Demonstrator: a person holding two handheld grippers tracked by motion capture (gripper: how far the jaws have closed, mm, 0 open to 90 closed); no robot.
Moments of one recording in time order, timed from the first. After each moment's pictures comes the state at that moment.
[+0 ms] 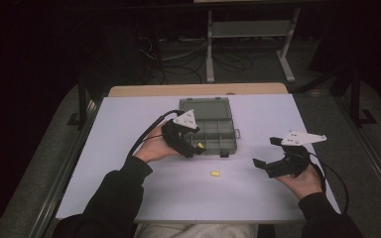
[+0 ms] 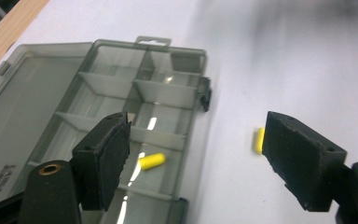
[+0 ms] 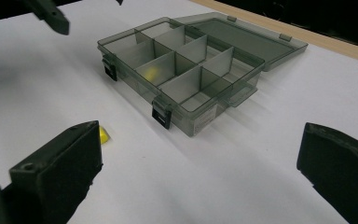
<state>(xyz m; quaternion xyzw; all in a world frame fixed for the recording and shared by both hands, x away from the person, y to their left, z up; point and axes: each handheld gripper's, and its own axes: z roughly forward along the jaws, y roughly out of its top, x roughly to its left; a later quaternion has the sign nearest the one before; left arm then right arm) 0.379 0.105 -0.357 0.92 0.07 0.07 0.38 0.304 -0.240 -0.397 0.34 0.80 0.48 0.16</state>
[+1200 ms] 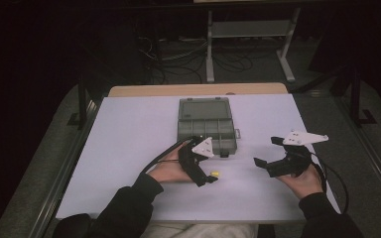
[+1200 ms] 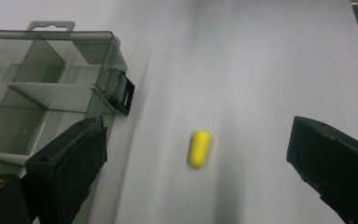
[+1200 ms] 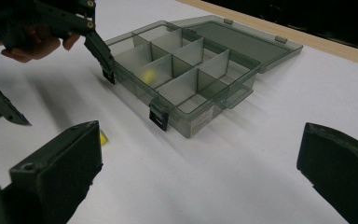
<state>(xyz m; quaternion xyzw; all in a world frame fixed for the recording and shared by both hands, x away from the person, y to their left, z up) 0.339 0.065 -0.409 0.93 0.03 0.05 0.35 0.304 -0.242 -0.396 0.34 0.79 0.48 0.16</state>
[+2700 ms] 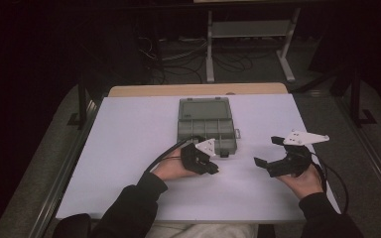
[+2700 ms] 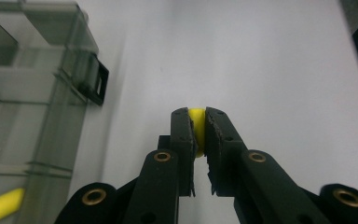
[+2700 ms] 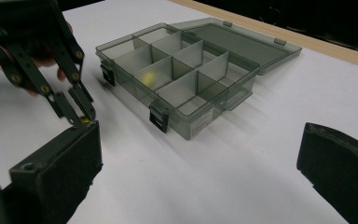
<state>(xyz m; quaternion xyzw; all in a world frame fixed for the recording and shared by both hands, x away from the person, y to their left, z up) 0.354 0.062 -0.412 0.94 0.01 -0.01 0.34 0.303 -0.243 -0.395 0.34 0.79 0.48 0.17</state>
